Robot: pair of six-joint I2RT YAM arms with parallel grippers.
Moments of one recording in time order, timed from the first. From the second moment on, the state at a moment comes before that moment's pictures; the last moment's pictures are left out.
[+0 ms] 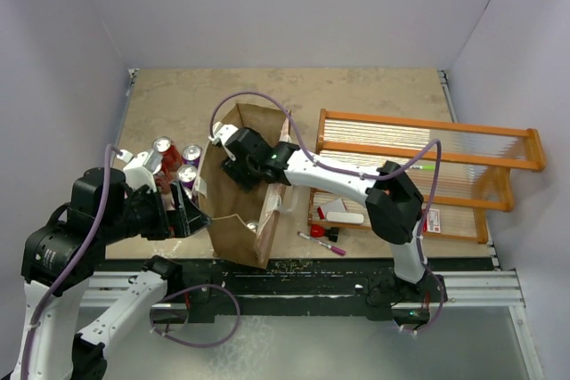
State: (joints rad) left arm -0.35 0.66 1.34 -1.40 0.31 -0.54; right arm 1.02 1.97 1.65 -0.52 0.24 0.02
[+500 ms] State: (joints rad) left arm -0.35 0.87 1.56 -1.39 0.27 -0.53; right arm 1.02 2.00 1.60 -0.48 0.25 -0.01
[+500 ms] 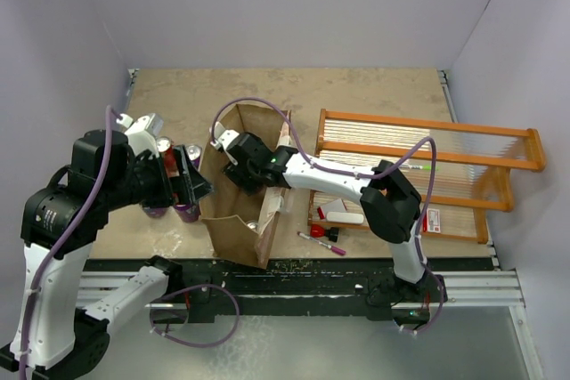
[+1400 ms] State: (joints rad) left arm -0.35 1.12 1.66 -1.18 0.24 -0.44; right arm 1.02 1.57 1.79 -0.55 0.35 -0.09
